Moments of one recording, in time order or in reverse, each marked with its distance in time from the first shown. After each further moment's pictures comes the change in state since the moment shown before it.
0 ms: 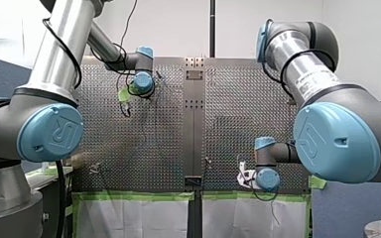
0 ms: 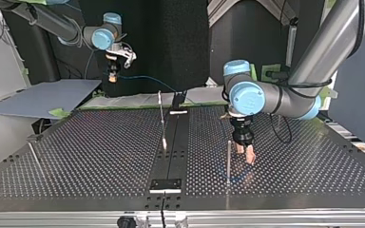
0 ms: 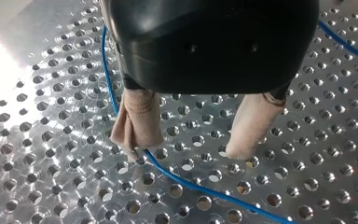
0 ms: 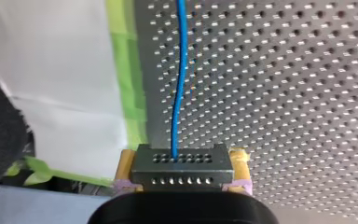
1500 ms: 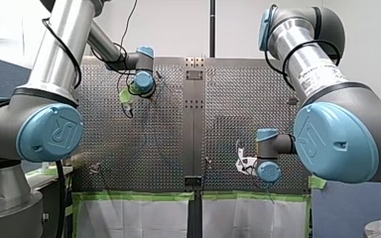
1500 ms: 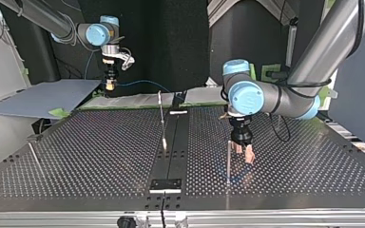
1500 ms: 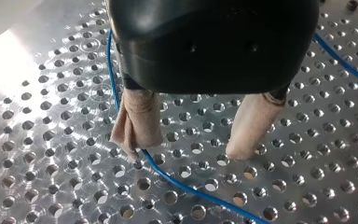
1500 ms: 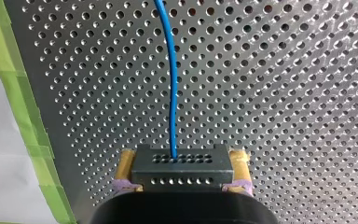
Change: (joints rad) left arm -0.006 0.001 0.001 -0.003 0.006 -0.073; right arm -0.006 -0.082 0.053 -0.178 -0.068 -0.021
